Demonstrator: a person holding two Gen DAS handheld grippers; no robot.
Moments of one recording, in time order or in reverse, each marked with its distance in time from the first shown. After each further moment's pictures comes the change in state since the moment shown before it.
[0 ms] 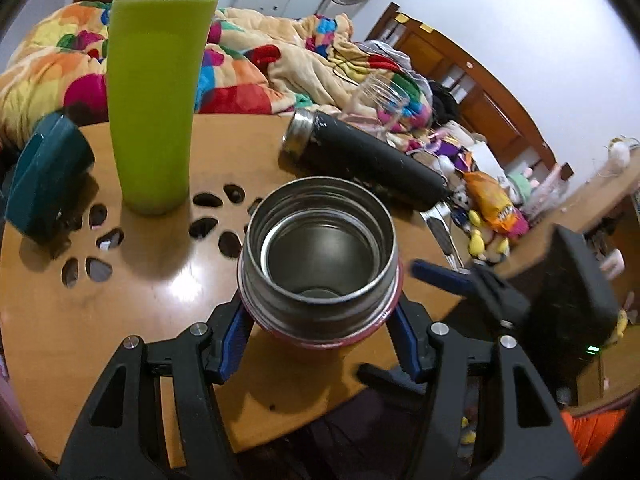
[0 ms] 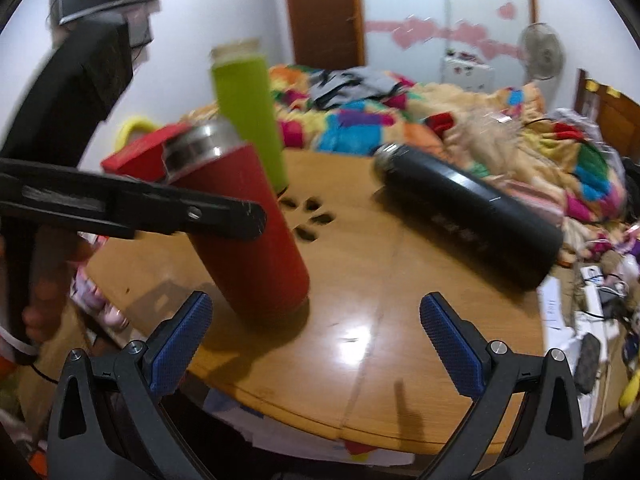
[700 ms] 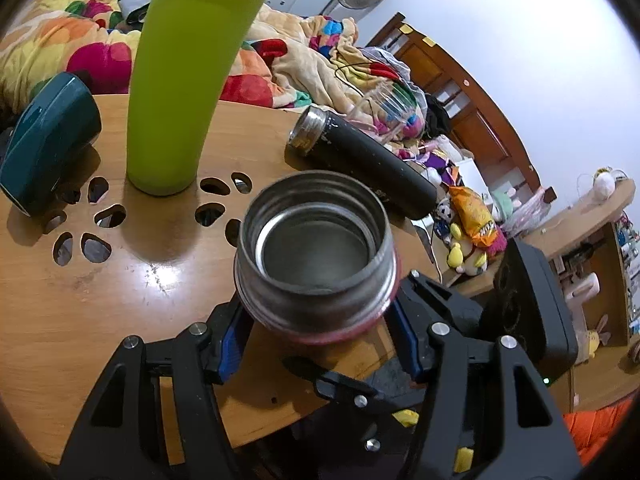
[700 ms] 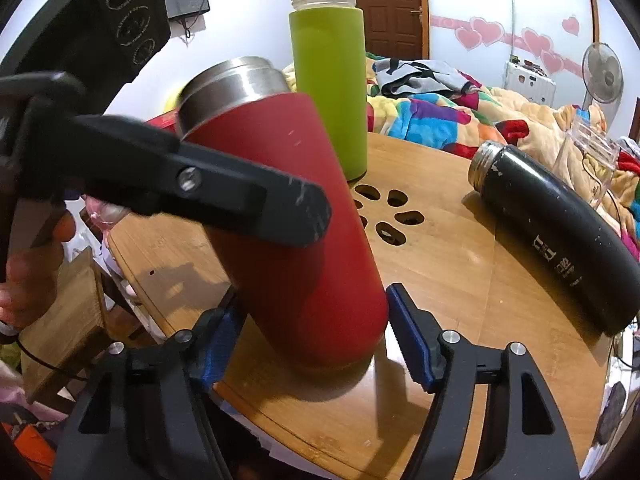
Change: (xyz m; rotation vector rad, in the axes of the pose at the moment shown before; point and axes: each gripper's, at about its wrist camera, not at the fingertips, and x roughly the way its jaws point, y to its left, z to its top) left arm -0.006 0.026 -0.003 -0.102 -0.009 -0.078; right arm 0.043 0.039 0.002 -0.136 0.035 0.133
